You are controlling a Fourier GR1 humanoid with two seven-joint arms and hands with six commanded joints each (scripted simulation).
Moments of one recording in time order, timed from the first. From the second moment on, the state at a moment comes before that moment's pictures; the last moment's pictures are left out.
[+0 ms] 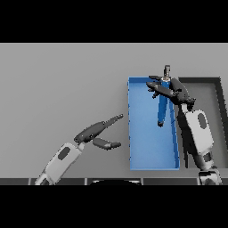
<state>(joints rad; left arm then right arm) -0.27 0.24 -0.56 -1.54 0.01 -0.28 0.04 -0.57 -0.44 0.14 -1.34 -0.61 0.01 0.61</state>
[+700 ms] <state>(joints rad) -0.28 0.25 -0.55 -1.55 0.03 -0.28 0.05 -0.71 -0.73 0.81 -1.20 -0.89 -0.12 0.60</state>
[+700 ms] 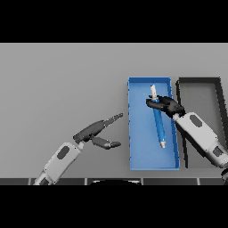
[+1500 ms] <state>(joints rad) -0.28 0.23 -0.55 -1.55 0.03 -0.28 0.05 -0.70 -0.72 0.82 -1.16 -0.85 -0.10 0.52</state>
